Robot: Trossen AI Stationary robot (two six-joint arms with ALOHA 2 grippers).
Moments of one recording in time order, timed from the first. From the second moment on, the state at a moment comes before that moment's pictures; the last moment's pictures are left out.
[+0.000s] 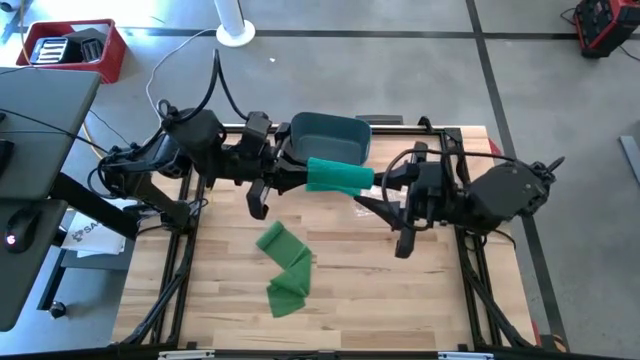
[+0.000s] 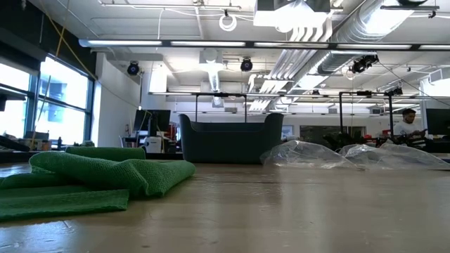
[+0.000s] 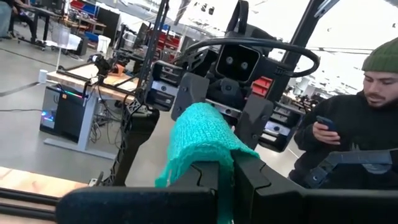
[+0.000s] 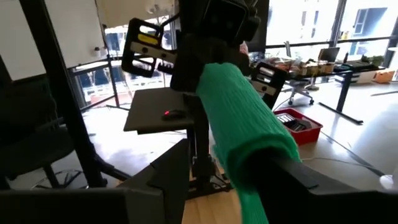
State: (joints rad) left arm -0.18 1.55 2.05 -0.40 -0.06 -0.35; right arm 0.53 1.69 2.36 -0.77 0.75 0.12
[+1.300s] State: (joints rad) left arm -0.39 1.57 2.05 -0.18 -0.31 0.60; right arm 0.40 1.59 2.36 -0.67 0.23 0.18
